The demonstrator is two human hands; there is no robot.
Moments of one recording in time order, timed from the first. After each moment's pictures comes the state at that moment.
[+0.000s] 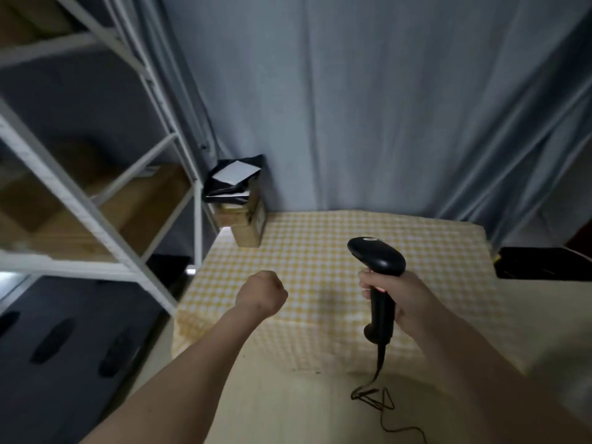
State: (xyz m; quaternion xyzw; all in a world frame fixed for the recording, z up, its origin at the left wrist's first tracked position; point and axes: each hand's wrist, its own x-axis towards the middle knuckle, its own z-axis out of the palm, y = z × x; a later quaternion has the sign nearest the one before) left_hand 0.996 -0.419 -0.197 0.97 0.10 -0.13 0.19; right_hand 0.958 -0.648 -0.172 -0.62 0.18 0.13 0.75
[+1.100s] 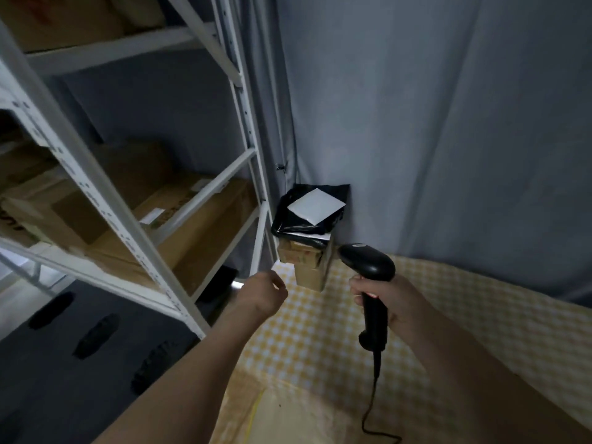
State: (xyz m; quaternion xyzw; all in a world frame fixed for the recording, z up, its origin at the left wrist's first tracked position) left_hand 1.199 -0.210 -0.197 0.93 0.21 -0.06 0.29; right_hand 1.214 -0.432 -0.173 -0.64 0.09 0.22 0.73
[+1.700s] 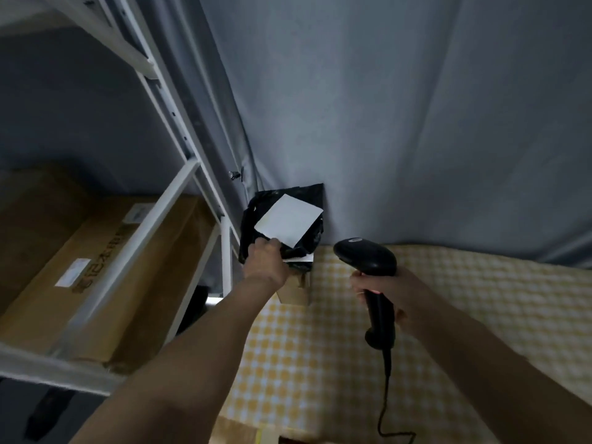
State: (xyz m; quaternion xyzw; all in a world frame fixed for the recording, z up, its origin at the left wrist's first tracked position) left_hand 1.408 -0.204 -0.226 0.98 0.08 -0.07 0.15; right_hand 1.337 -0.421 -0.193 -0.66 0.17 0.22 0.70
